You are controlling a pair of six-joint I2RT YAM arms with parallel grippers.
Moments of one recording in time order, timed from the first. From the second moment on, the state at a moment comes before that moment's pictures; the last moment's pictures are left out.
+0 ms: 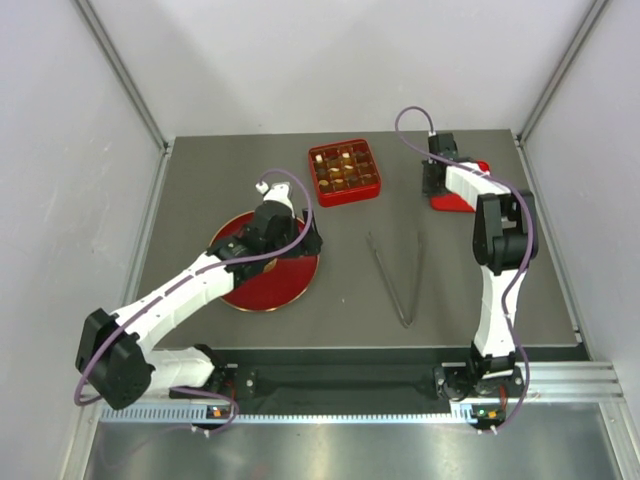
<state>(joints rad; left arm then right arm) -0.67 1.24 0.94 -0.35 -0.16 -0.60 0.13 2.16 1.64 -0.43 0.17 0.17</state>
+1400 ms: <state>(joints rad) -0.31 1.38 0.96 -0.01 0.48 -0.89 0.43 1.51 1.41 -0.38 -0.40 0.50</state>
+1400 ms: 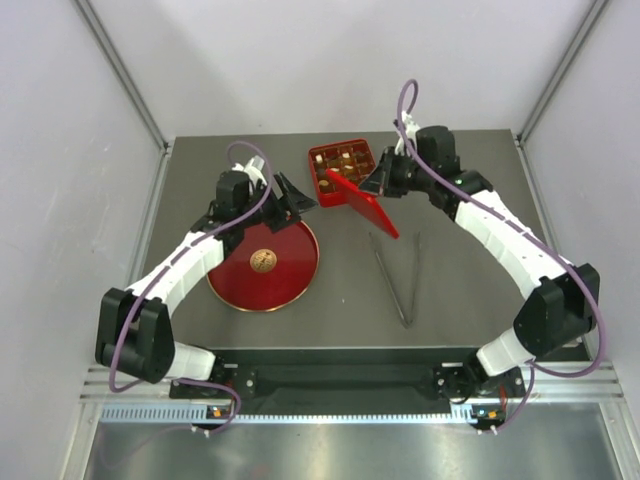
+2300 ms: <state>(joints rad) -0.28 1.38 0.87 0.00 0.51 -1.14 0.61 1.56 1.30 -0.22 -0.36 0.55</state>
